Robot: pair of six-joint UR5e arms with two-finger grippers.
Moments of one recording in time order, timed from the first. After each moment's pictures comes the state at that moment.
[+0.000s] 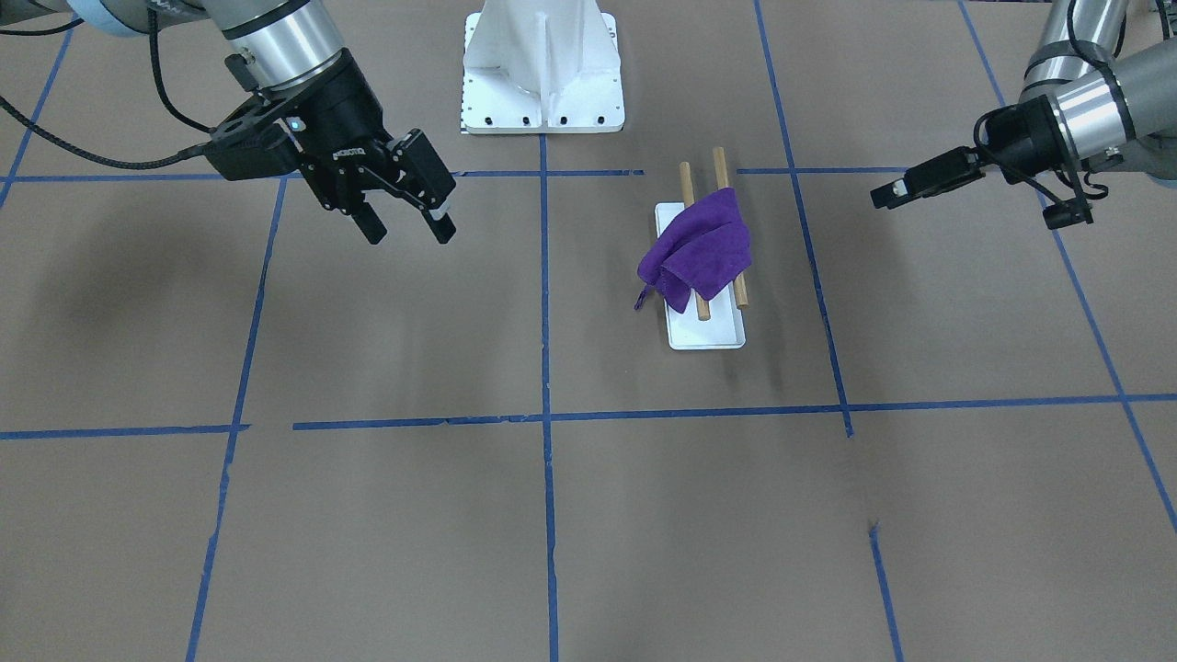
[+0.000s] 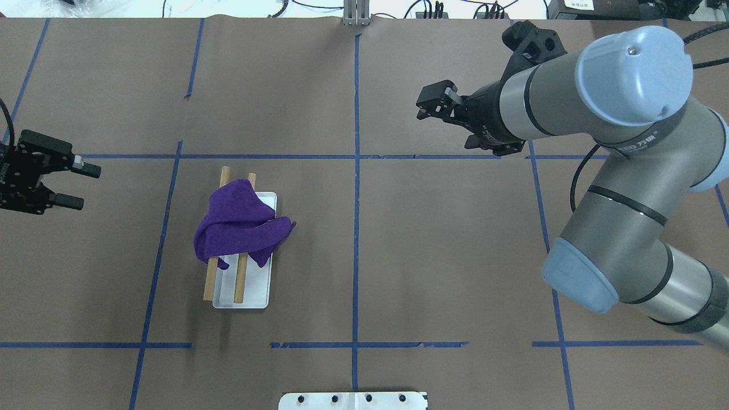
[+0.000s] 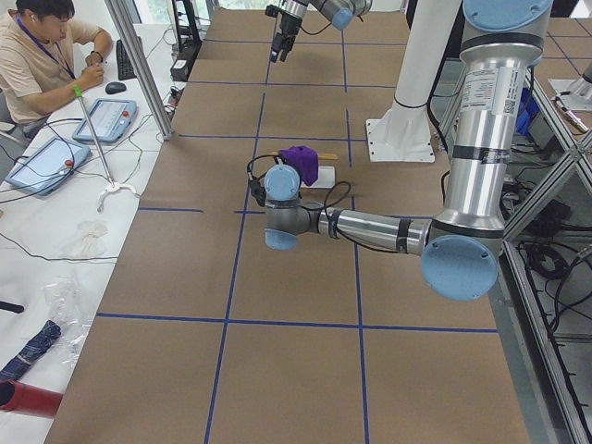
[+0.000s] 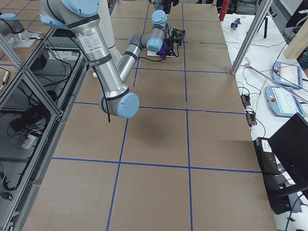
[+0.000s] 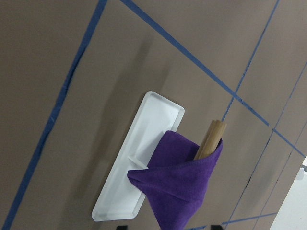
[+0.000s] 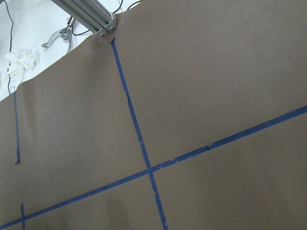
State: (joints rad) left arm -1.11 -1.65 -1.54 -3.09 -2.63 -1.99; right arm 0.73 -1.10 2.02 -1.36 1.84 1.58
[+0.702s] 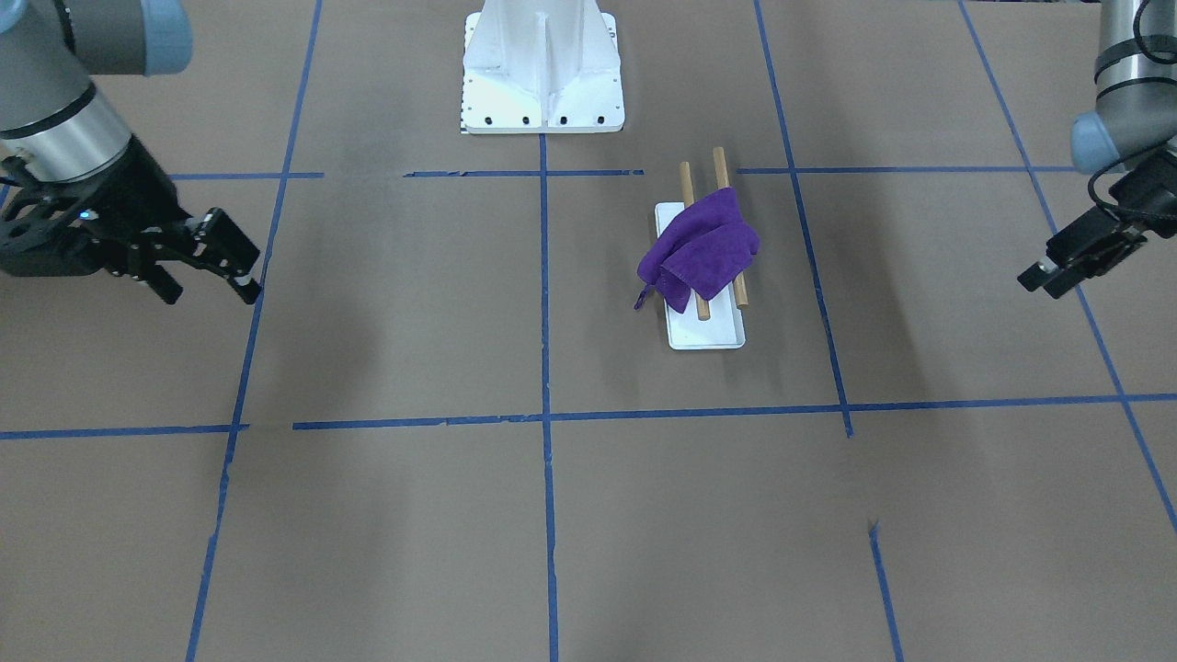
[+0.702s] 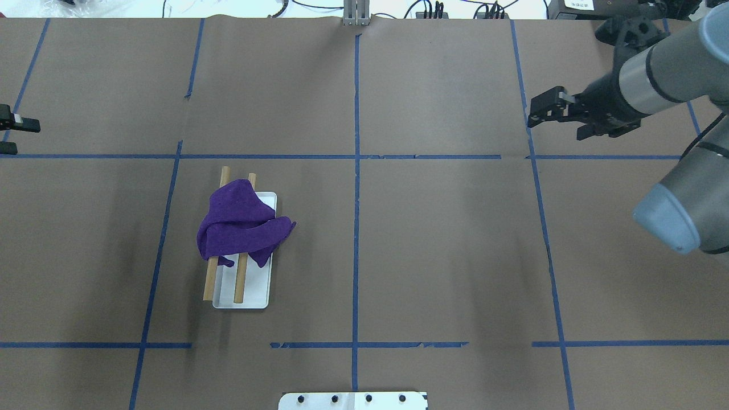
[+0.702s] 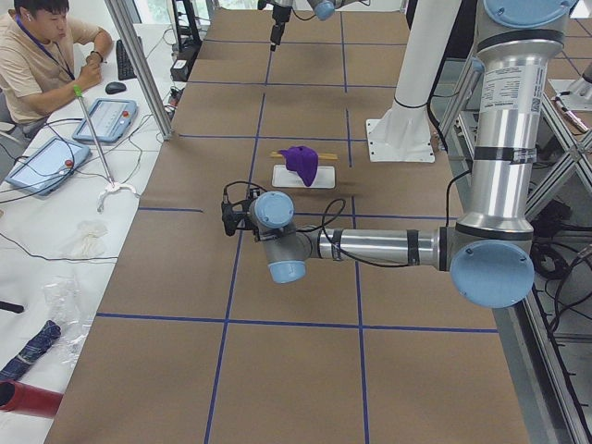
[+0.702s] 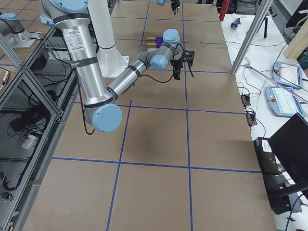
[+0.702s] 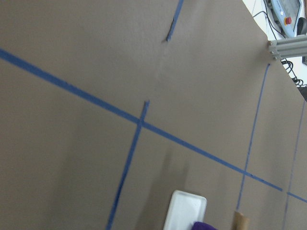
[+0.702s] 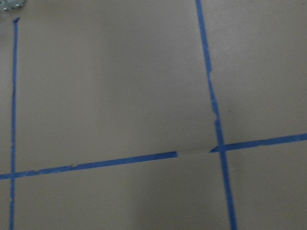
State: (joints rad) left arm -1.27 -1.59 -1.48 -2.80 -2.40 -1.24; right arm 1.01 -1.33 1.94 -1.37 2.15 1.05
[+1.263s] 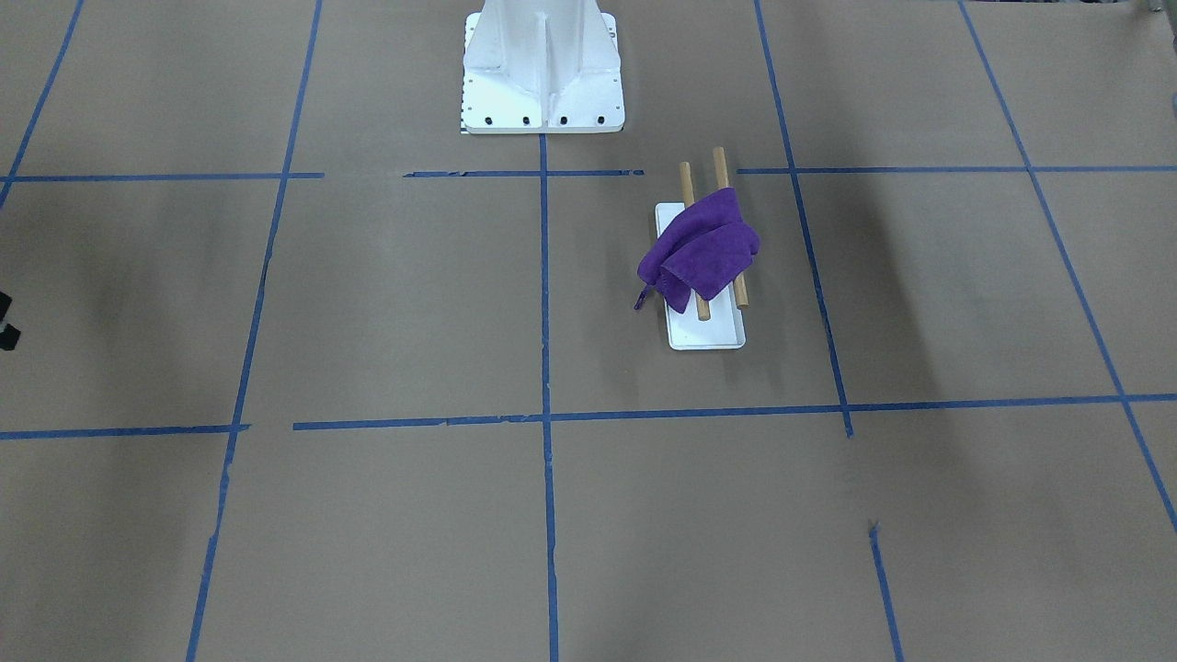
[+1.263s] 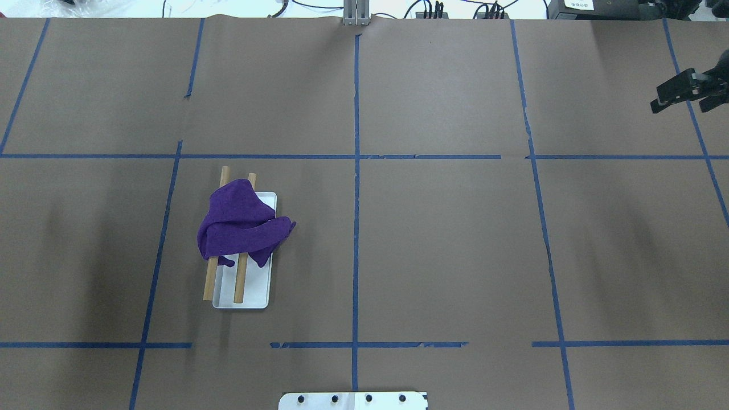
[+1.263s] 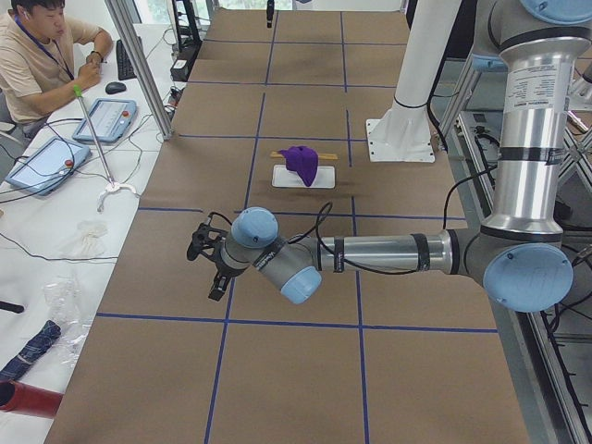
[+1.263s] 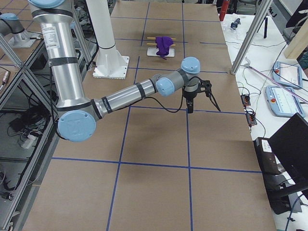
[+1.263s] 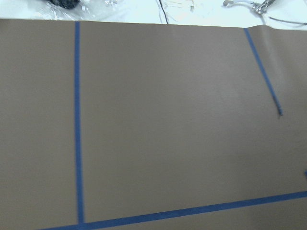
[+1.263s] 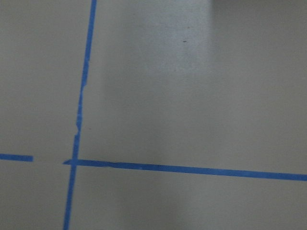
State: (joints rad) left arm -1.50 -1.58 -1.49 -2.29 -2.29 -0.25; right arm 1.31 -1.39 1.76 -1.52 2.29 0.39
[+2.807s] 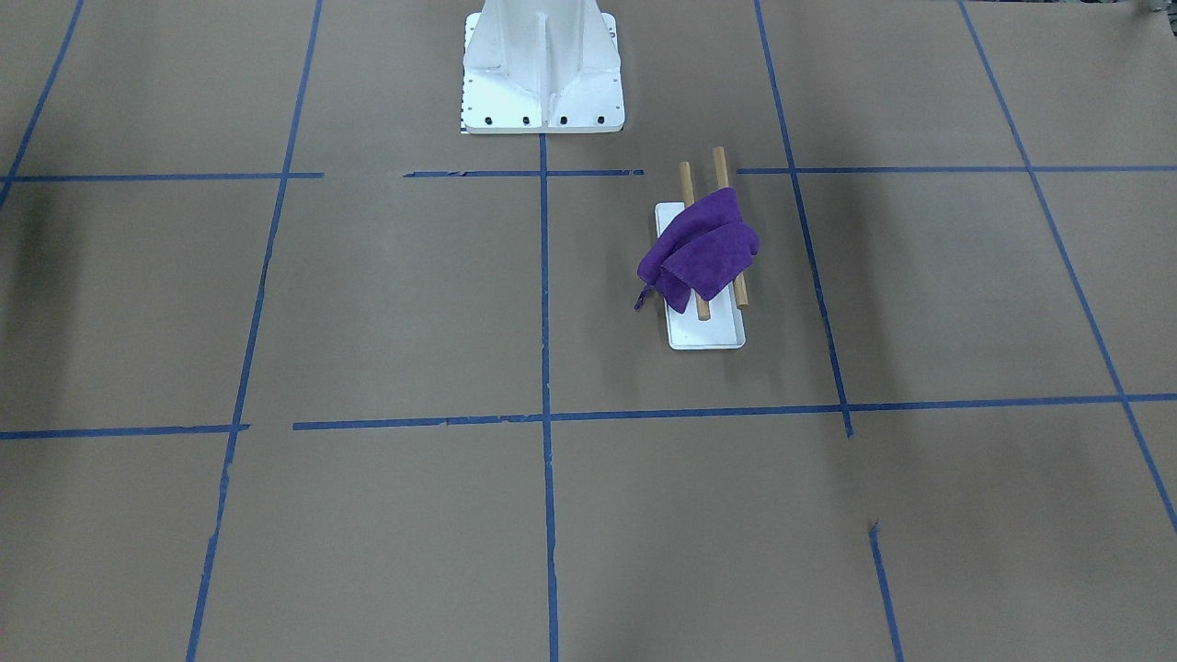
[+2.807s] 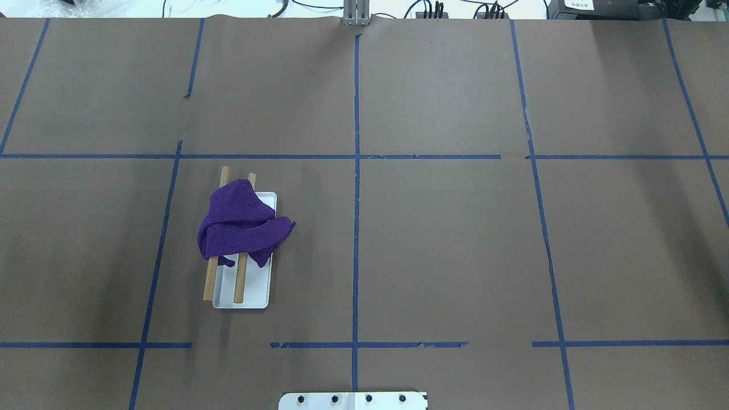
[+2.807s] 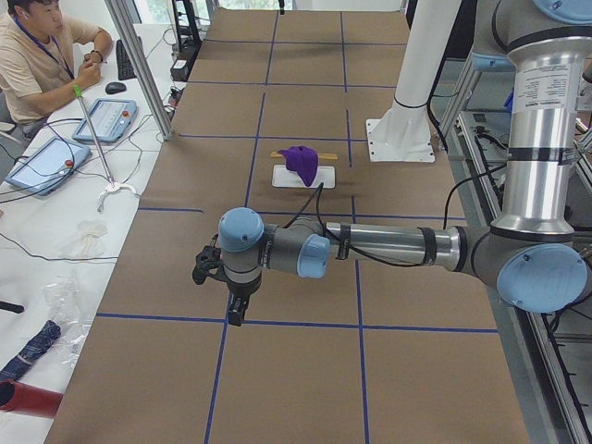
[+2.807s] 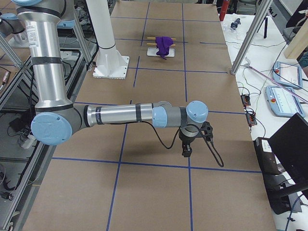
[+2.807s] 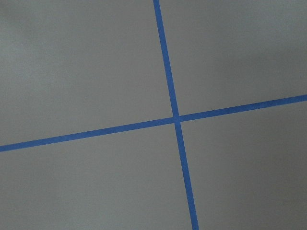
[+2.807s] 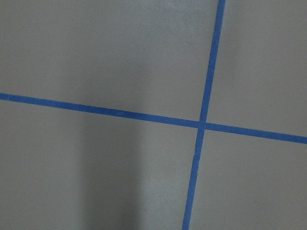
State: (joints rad) left arm -1.54 -1.56 -1.62 -1.71 -2.32 0.03; right arm 1.48 -1.47 1.57 -1.63 2.36 -0.04
